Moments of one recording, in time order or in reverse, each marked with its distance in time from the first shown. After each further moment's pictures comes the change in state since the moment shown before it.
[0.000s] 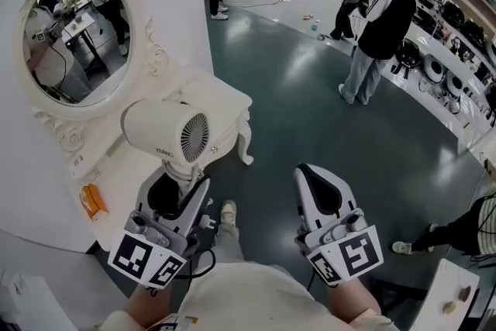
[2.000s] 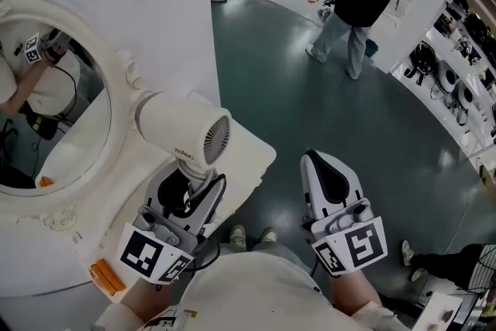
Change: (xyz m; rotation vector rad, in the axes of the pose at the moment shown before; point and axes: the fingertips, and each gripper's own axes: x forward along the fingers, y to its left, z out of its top) left arm 0.261 0.304 -0.047 -0.060 0.062 -0.085; right arm 0.391 -0.137 -0.046 -0.011 0.083 -0.043
